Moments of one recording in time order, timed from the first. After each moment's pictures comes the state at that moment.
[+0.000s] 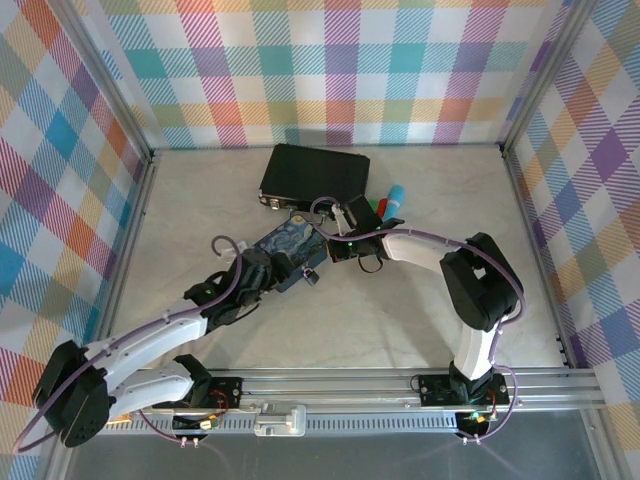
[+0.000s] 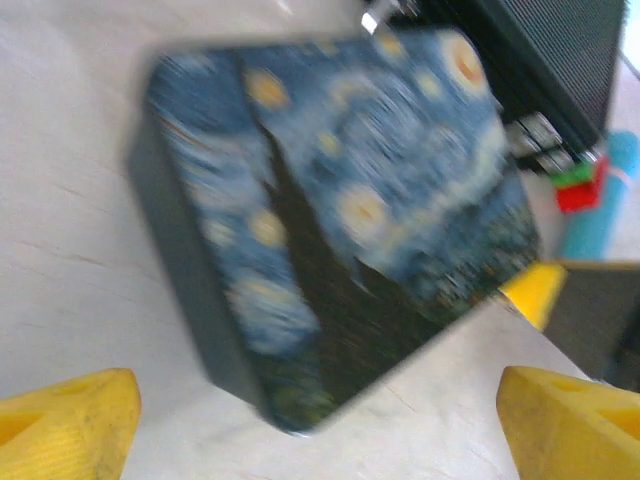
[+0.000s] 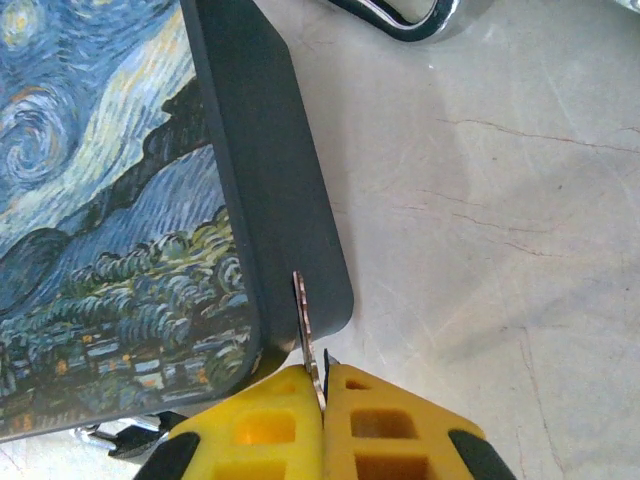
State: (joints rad) left arm -0.69 1.02 0.59 -0.35 -0.32 -1.07; right arm 0.64 1.82 1.16 -0.27 -0.20 0.31
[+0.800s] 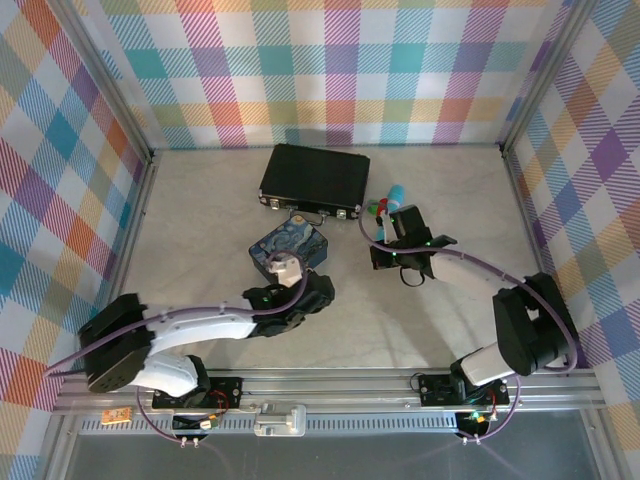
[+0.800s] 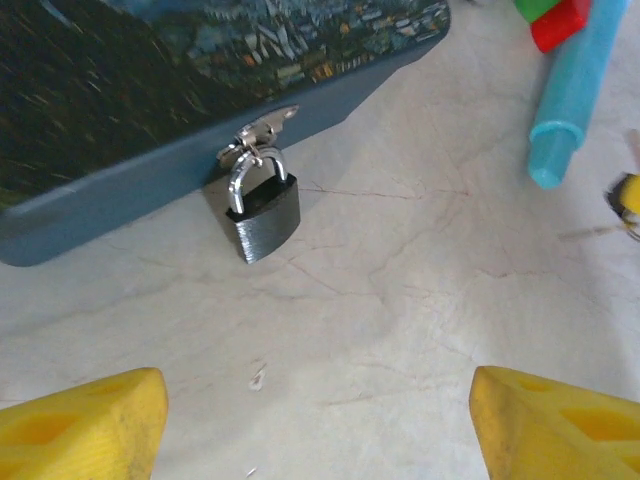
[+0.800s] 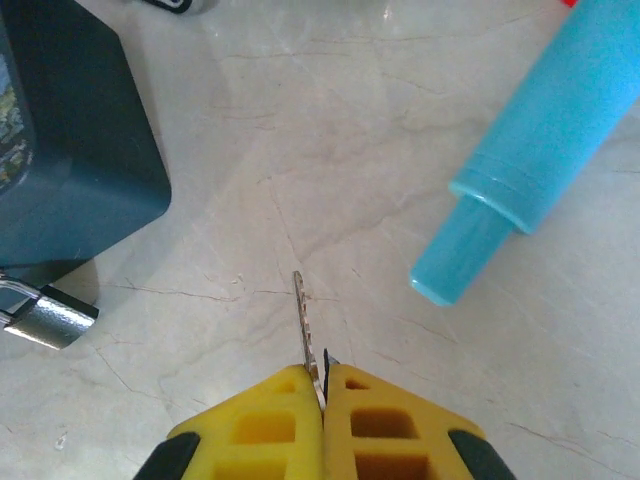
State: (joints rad) left arm -1.09 1.42 0.76 -0.26 -0.51 -1.24; right arm 0.46 1.45 0.83 -0.29 -0.18 0.29
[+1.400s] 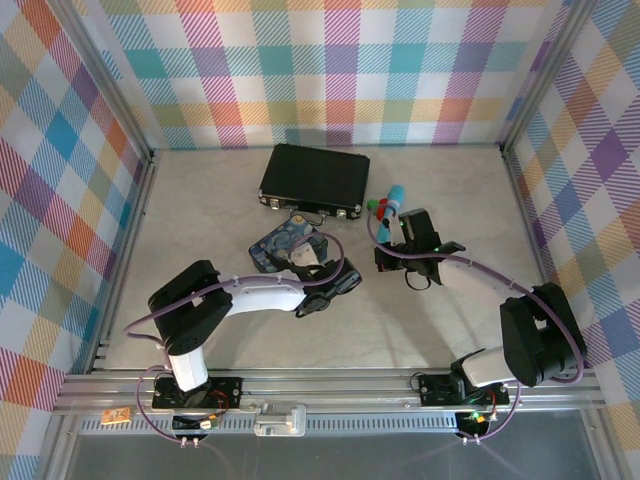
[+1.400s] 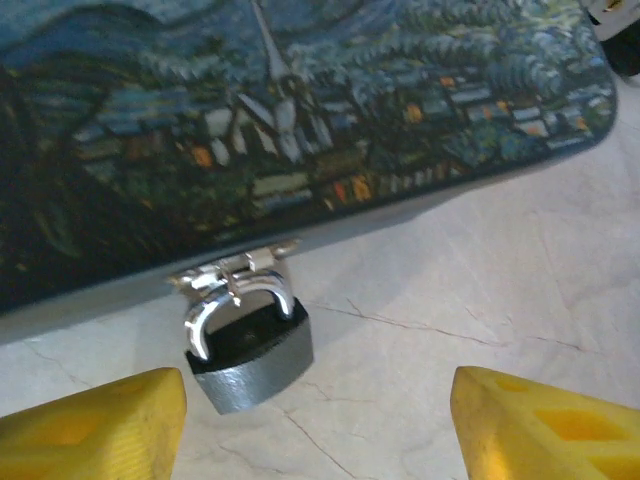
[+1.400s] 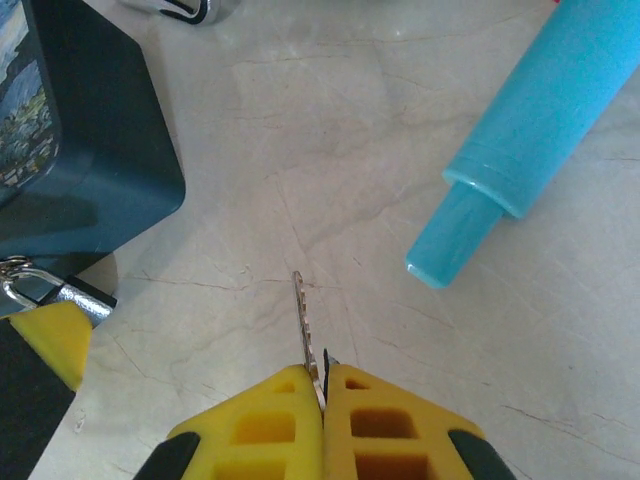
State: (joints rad) left arm -1.01 1.79 1.05 -0.41 -0.62 -1.40; right arm 0.42 1.40 0.77 -0.24 -0.24 0.29
